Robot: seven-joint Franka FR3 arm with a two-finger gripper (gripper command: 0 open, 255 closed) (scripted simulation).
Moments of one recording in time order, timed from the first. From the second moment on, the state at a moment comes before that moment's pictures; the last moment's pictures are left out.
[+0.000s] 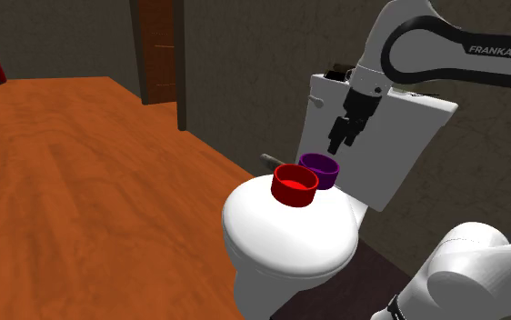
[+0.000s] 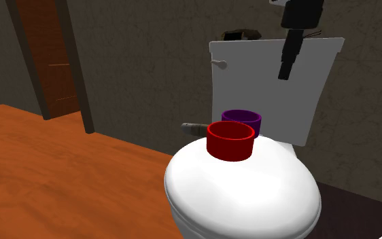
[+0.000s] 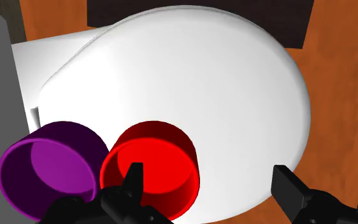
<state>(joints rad) 0.01 -0.74 -0.01 -2.36 -0.01 1.71 -0.08</state>
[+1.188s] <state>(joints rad) -0.02 -0.07 -0.08 -2.01 -0.05 1.89 -0.18</state>
